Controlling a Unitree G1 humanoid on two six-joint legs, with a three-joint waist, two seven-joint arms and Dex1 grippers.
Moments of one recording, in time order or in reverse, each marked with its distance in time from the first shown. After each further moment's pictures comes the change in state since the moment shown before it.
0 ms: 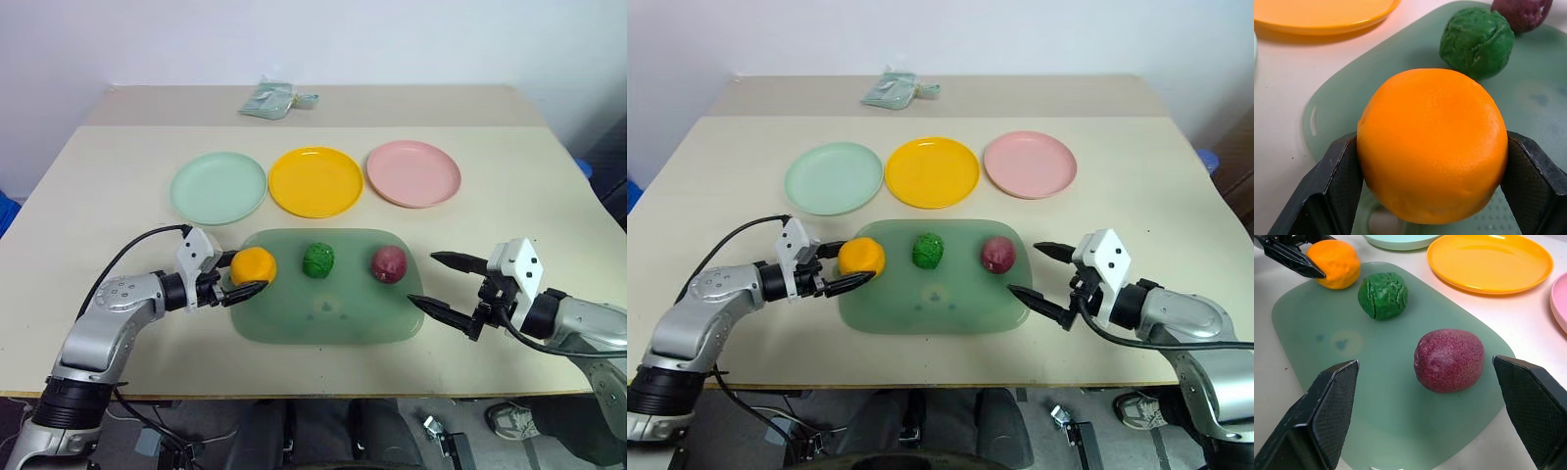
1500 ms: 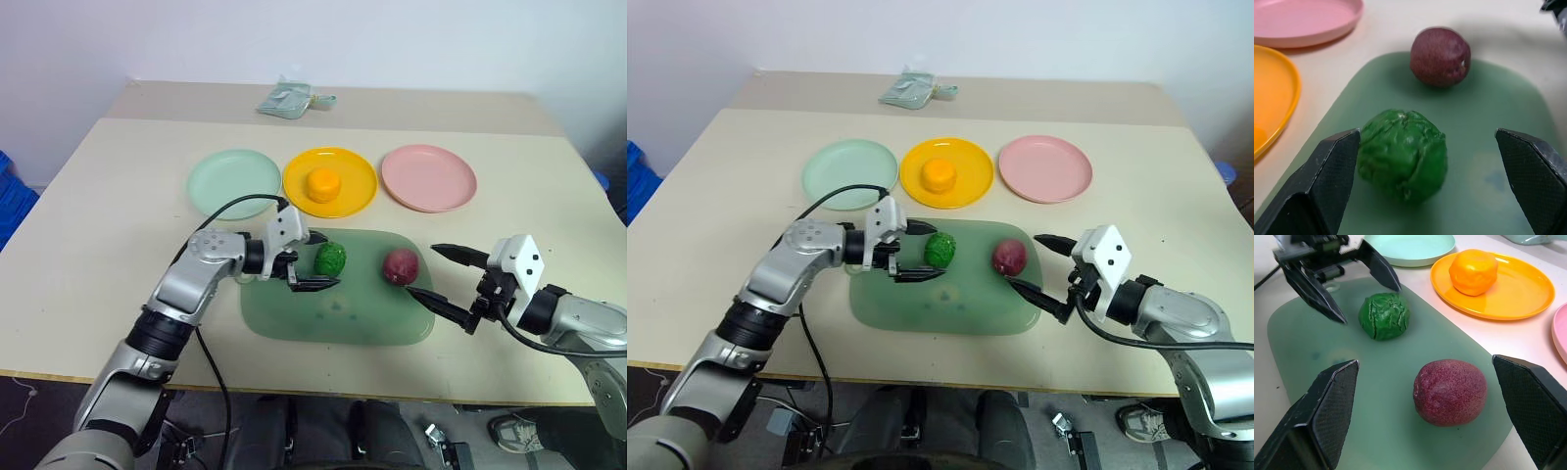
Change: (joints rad) left arm -0.431 -0.223 -0.344 0.232 0.232 -0.077 -0.162; right arm -0.019 0.013 0.018 -0.001 -0.013 -0.042 -0.049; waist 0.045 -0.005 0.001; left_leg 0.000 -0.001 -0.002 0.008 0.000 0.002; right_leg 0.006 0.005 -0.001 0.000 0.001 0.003
